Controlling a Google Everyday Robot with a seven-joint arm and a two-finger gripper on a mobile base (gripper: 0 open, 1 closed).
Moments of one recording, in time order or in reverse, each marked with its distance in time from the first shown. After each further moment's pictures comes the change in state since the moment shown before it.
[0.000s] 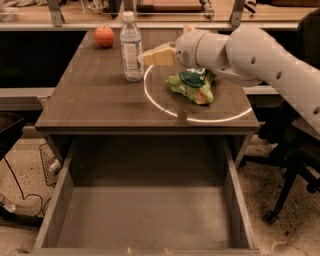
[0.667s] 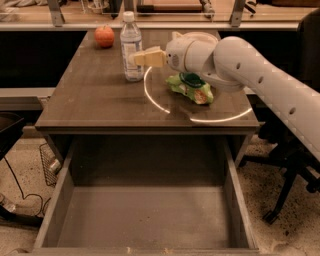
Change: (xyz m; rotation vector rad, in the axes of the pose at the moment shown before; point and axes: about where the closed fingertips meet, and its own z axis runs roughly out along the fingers) arm 0.010 0.008 0.039 -0.052 -0.072 0.109
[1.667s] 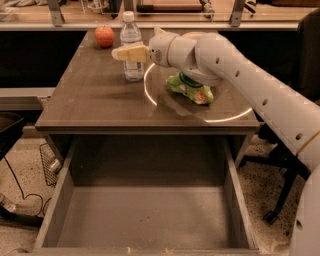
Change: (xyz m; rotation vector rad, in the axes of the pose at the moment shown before) arm -0.008 0.014 0.048 -0.068 -0.044 0.014
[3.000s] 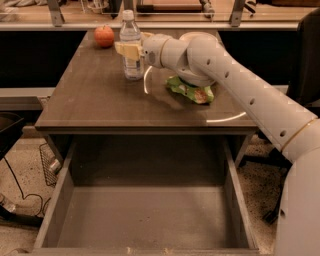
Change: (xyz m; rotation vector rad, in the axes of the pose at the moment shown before) arm 0.007 0.003 0.026 -0.030 -0.023 -0.001
